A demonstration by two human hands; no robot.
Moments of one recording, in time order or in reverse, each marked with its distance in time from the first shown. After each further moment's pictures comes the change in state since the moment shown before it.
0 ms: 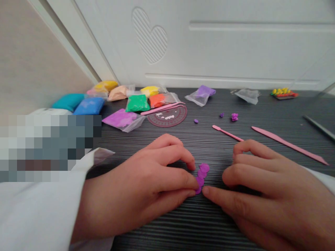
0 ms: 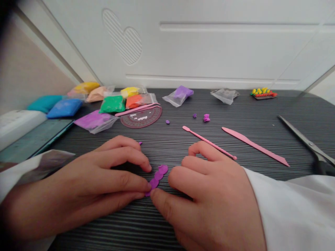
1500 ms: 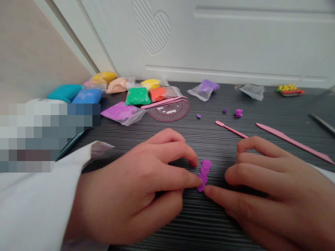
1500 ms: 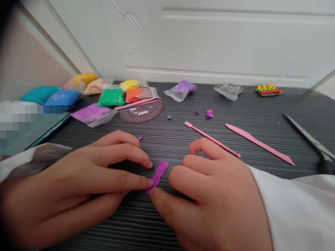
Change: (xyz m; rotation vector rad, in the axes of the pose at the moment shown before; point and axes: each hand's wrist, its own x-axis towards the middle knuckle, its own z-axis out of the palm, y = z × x) left_hand 0.000 0.004 -0.003 -0.024 0.021 0.027; right_hand 0.001 -0.001 0.005 -0.019 0.018 -0.042
